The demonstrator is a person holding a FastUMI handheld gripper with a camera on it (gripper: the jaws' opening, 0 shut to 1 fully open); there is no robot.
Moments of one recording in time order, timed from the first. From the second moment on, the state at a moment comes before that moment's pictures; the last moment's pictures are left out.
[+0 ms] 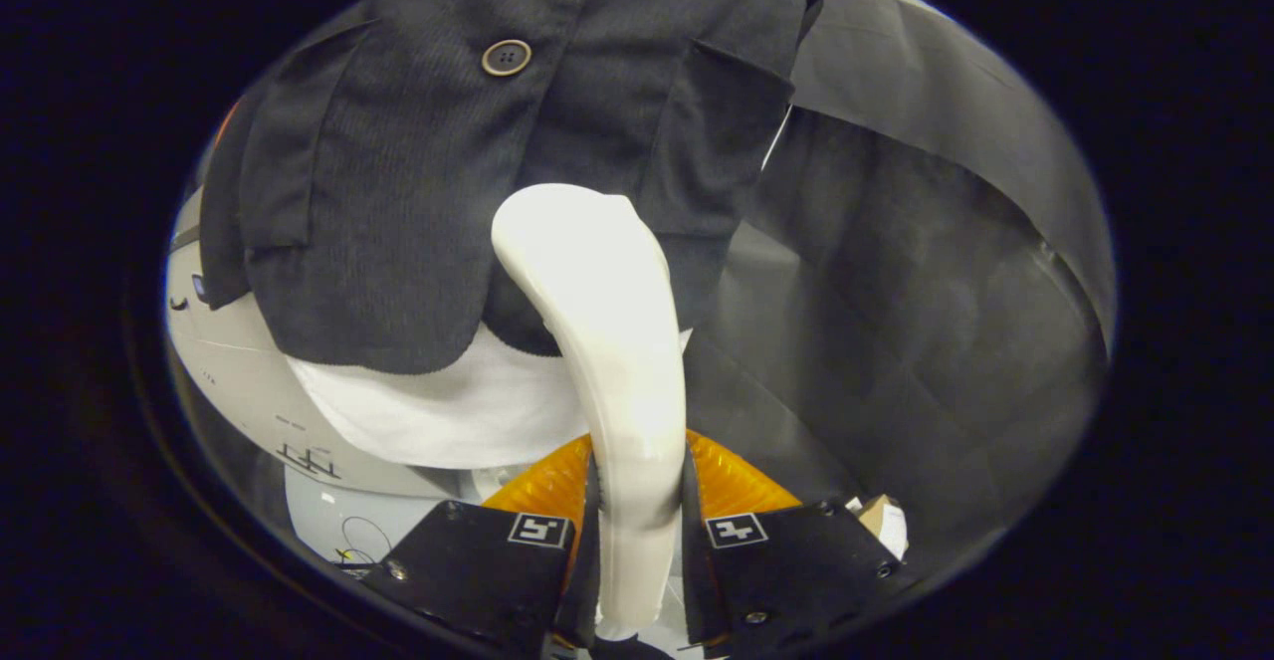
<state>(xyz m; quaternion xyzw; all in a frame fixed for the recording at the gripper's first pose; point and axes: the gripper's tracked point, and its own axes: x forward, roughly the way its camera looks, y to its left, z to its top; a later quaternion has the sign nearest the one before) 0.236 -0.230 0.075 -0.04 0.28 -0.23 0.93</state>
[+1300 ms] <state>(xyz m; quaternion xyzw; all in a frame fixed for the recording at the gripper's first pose) -0.028 -0.140 0.179 0.01 0.12 -0.02 0.99</state>
